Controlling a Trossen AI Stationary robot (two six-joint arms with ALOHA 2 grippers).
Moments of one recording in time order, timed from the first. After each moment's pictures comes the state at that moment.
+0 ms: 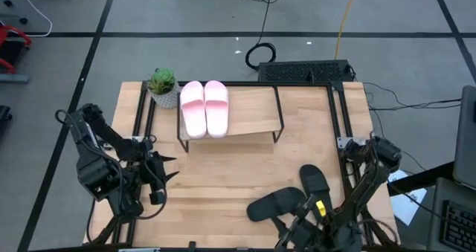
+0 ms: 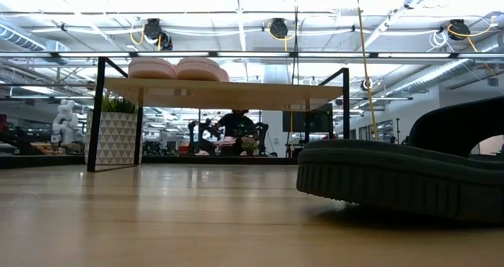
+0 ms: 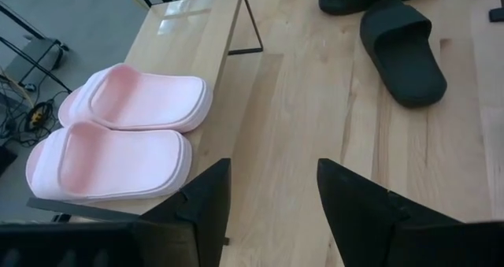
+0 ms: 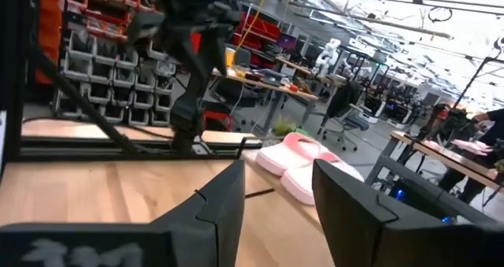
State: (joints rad) left arm -0.92 1.43 1.61 -1.57 -0.85 -1.00; right arm 0.95 1.90 1.42 0.91 1.57 -0.75
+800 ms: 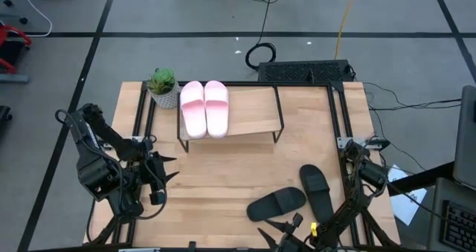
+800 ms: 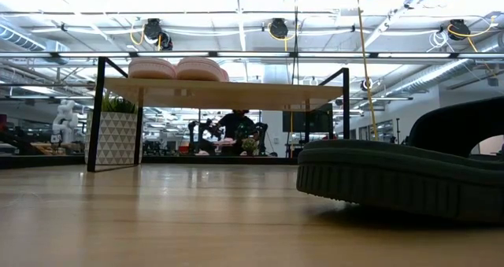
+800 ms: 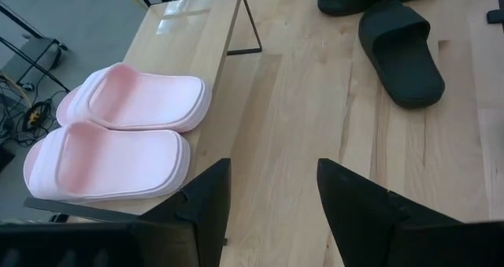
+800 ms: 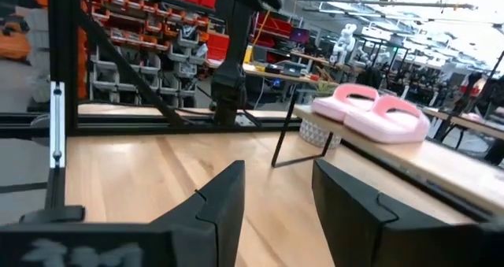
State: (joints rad) left arm -0.92 1.43 1.61 -1.57 -0.85 -1.00; right arm 0.99 2.16 1.38 0.91 1.57 -0.31
